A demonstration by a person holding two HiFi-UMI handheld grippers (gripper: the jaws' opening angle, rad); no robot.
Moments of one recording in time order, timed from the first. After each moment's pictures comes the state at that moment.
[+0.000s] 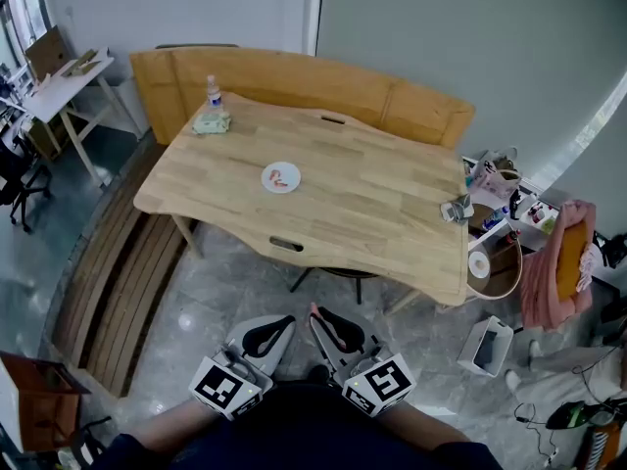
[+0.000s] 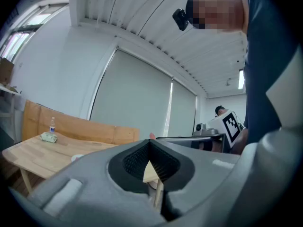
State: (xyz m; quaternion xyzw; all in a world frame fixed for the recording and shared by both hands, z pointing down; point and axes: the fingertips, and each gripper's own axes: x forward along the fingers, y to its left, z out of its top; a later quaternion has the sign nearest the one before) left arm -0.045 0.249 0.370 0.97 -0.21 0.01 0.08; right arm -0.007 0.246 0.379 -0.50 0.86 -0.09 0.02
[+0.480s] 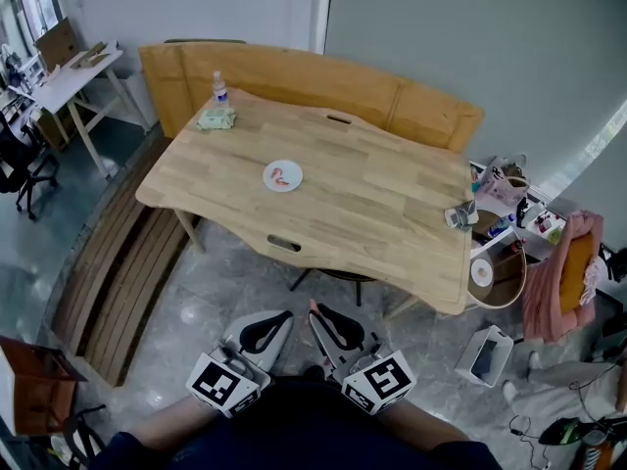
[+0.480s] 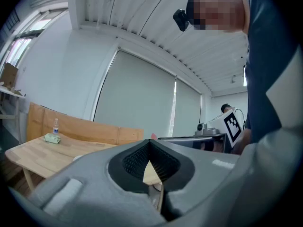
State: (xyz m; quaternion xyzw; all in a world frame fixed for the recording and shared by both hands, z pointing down) left arm -0.020 0.236 0.371 0.97 -0.25 0.02 0.06; right arm 0.020 0.236 0.381 -0.48 0.87 -0.09 0.02
